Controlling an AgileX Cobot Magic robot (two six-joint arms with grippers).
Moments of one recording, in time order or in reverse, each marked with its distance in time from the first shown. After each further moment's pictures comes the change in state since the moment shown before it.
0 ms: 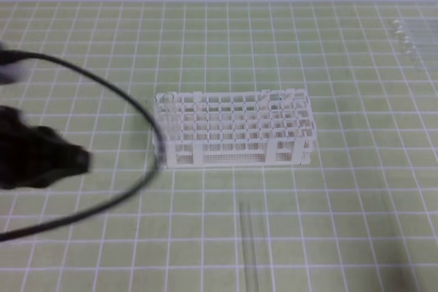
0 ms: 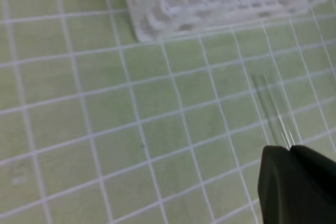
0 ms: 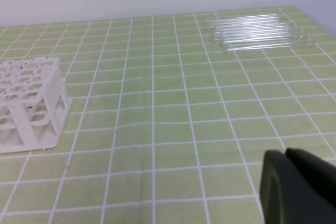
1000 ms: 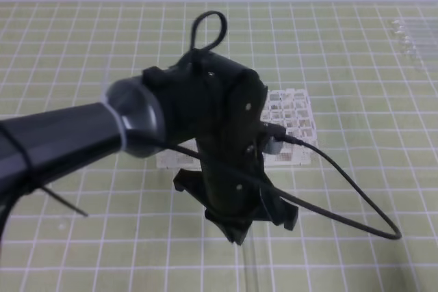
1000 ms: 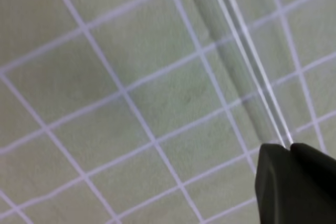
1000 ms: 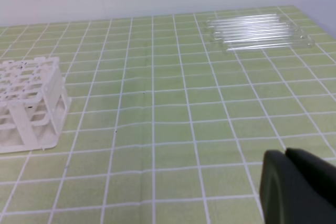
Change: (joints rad) left arm -0.658 0.784 -0.539 0.328 0.238 -0.535; right arm 0.000 0.000 0.000 0.000 0.000 -0.001
